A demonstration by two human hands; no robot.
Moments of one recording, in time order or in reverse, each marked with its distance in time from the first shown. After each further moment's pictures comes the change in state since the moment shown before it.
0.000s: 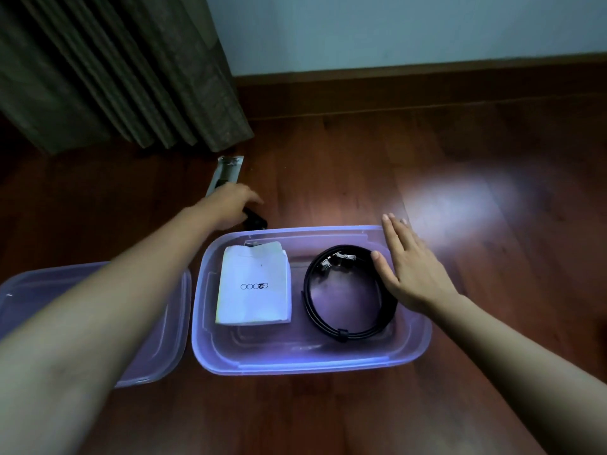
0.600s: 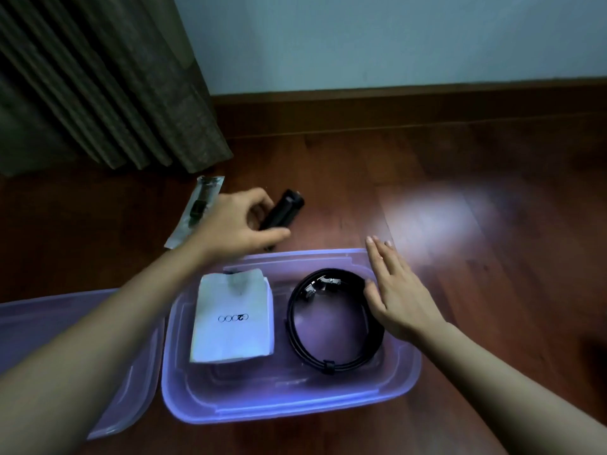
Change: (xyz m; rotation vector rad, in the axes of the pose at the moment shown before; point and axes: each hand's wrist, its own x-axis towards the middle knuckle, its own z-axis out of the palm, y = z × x) left_hand -0.048 0.072 -0.034 -0.592 0.359 0.107; right_hand 0.001 0.006 0.003 0.001 0.032 -0.031
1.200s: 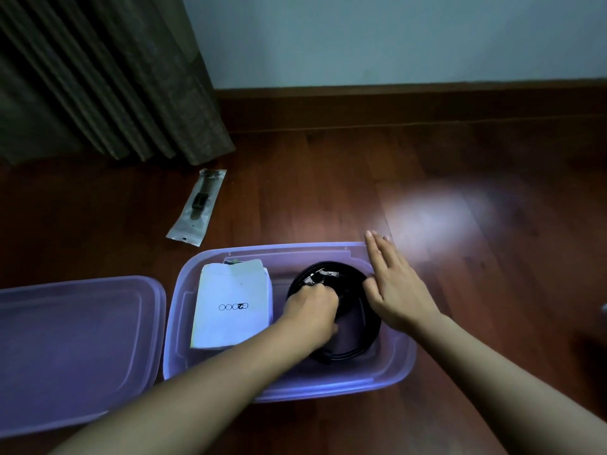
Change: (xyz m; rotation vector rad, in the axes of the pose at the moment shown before) left_hand -0.058 0.046 0.130 0.544 -0.560 -0.111; right_hand -0.001 0.000 -0.001 0.015 -0.010 0.012
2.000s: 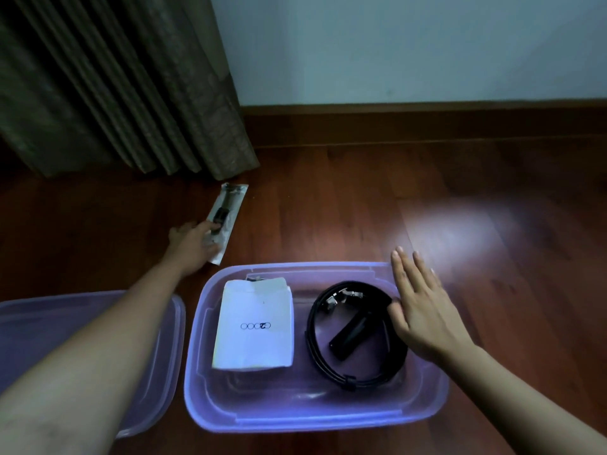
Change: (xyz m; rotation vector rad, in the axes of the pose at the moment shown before) left_hand 0.056 -0.267 -0.022 -0.326 0.364 -0.399; right_hand 0.002 -0.003 0.007 -0.183 0.067 -0.010
